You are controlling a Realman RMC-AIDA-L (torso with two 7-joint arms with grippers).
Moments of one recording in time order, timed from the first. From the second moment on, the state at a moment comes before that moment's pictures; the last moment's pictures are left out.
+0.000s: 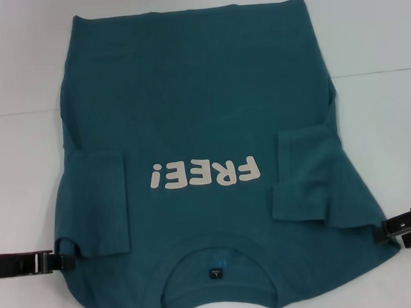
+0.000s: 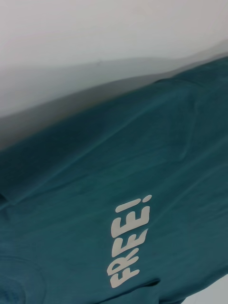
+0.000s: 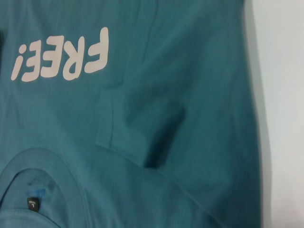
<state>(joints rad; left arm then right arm) -0.43 -2.15 -2.42 -1.10 -0.70 1.51 -2.34 0.60 1.90 -0.67 -0.71 -2.56 -1.55 2.49</state>
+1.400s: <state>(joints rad) -0.43 -2.15 -2.42 -1.07 -0.70 1.51 -2.33 0.58 1.89 -0.67 -0.73 -2.51 -1.58 2.50</state>
